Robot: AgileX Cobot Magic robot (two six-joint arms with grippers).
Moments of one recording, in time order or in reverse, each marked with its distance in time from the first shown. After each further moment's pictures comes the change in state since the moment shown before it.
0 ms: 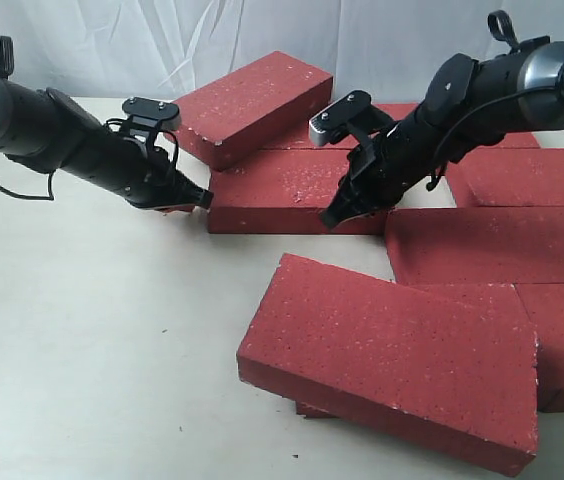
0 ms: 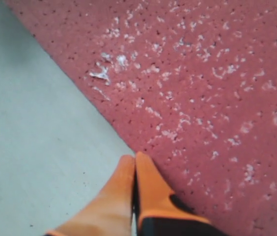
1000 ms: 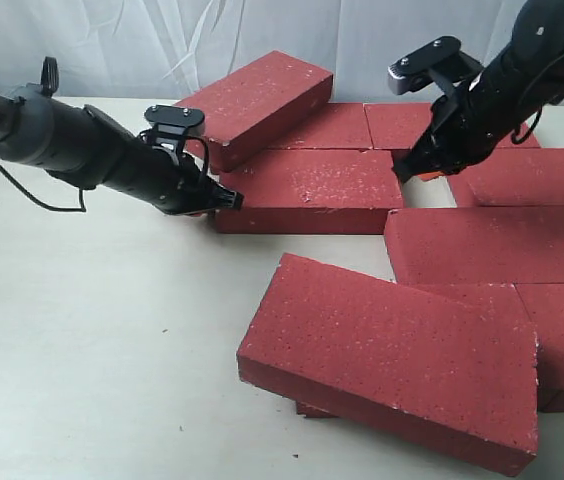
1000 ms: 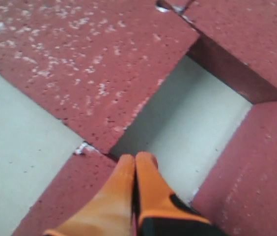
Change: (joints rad) left arm -0.096 0.028 -0.001 -0.140 -0.133 -0.004; right arm -0.136 -0.165 0.002 -0.345 0.119 0.333
